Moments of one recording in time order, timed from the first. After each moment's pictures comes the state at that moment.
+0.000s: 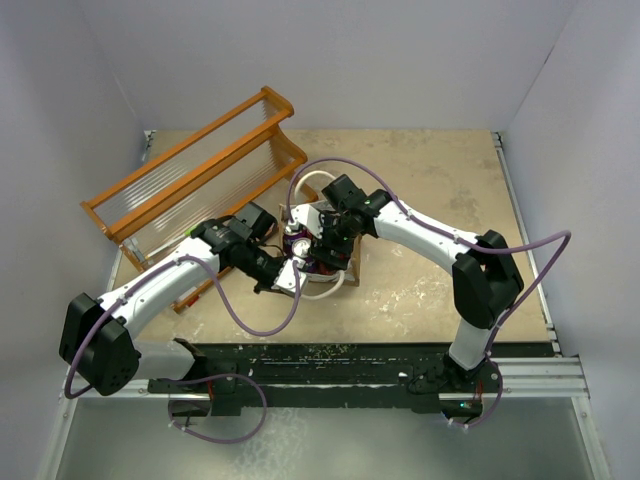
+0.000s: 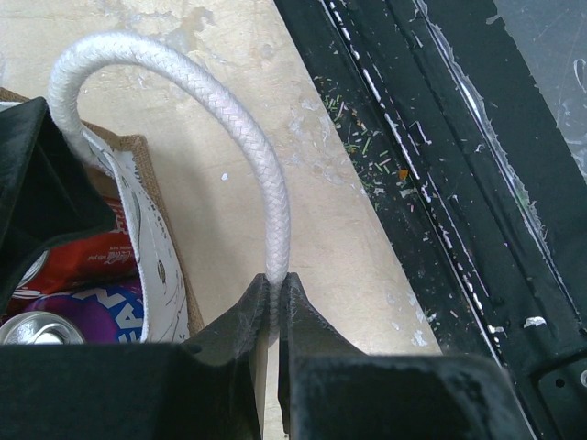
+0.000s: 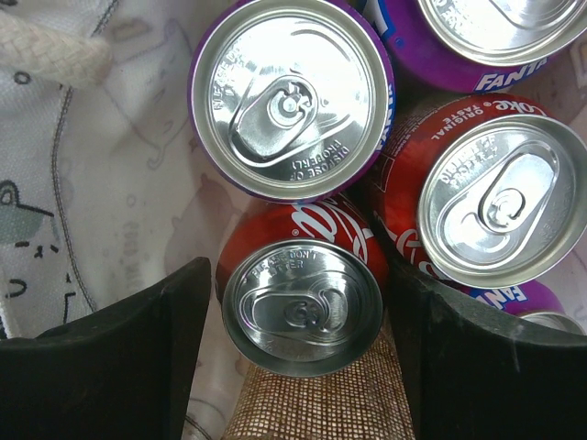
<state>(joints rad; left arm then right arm) -0.62 1.30 1.02 -0.93 0.86 1.25 0.72 1.78 1.40 -0.73 -0.33 -0.65</state>
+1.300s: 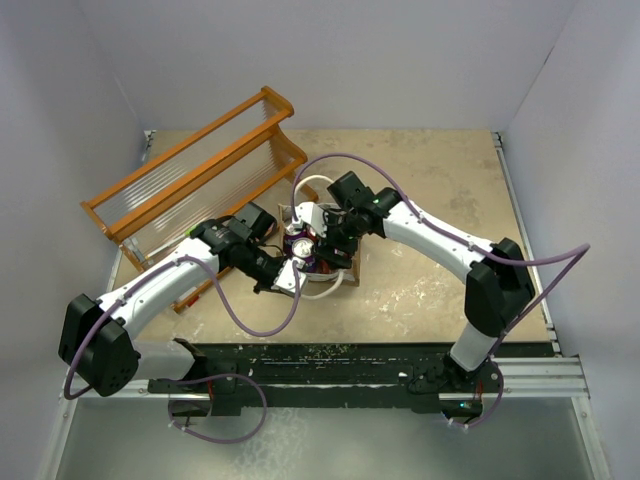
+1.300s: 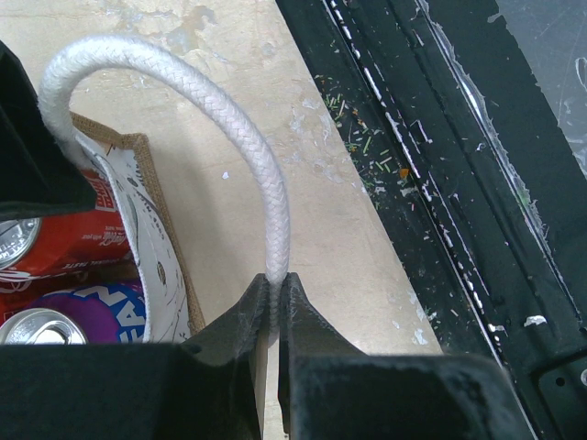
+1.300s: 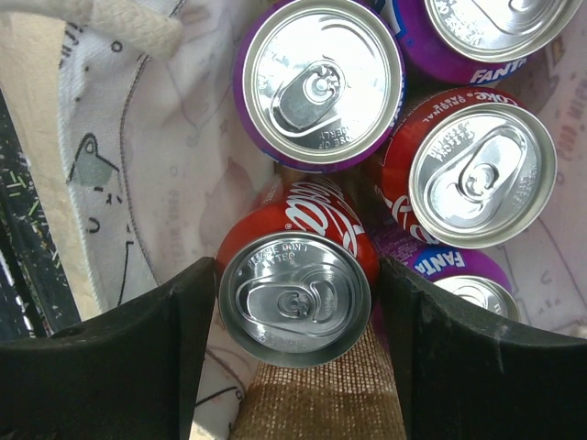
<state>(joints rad) -0.62 1.30 1.02 -0.93 0.85 1.25 0.72 1.70 1.40 -0.78 -0.36 -0.66</state>
